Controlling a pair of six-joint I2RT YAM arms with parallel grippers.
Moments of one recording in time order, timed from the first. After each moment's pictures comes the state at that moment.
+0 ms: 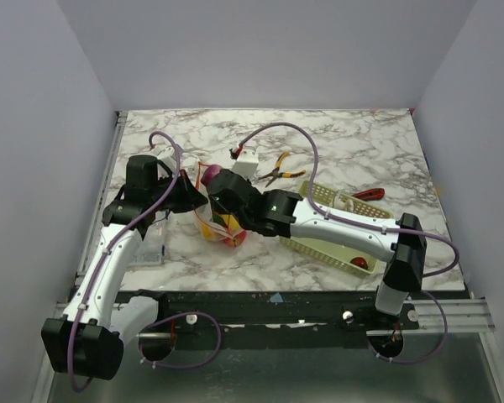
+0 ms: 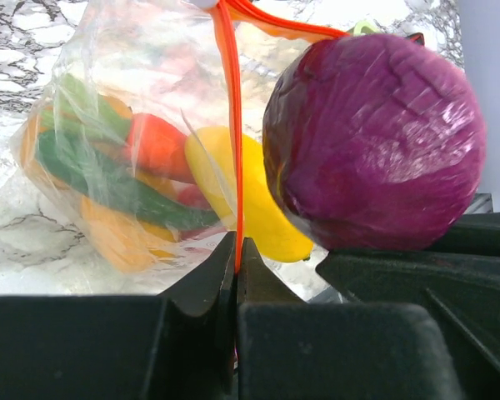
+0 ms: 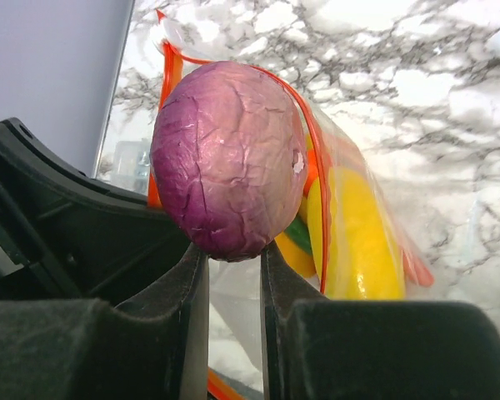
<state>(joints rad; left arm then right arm) -0.15 1.00 0.92 -0.56 0.52 -0.39 1.20 1.76 1.63 -0.46 0.63 0.91</state>
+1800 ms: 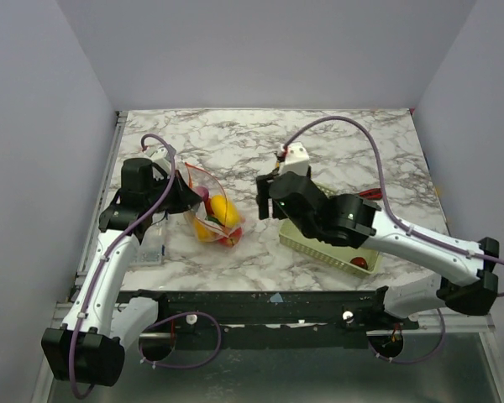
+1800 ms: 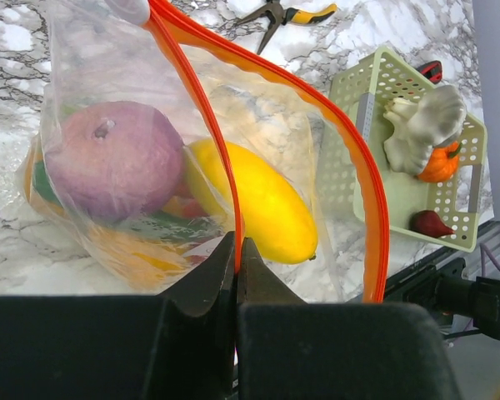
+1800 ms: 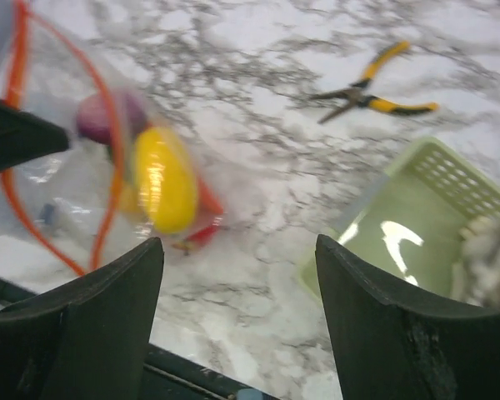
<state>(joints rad) -0.12 0.96 0.90 -0.55 0.46 -0.39 1.18 1.43 1.54 -0.70 0.64 0.53</state>
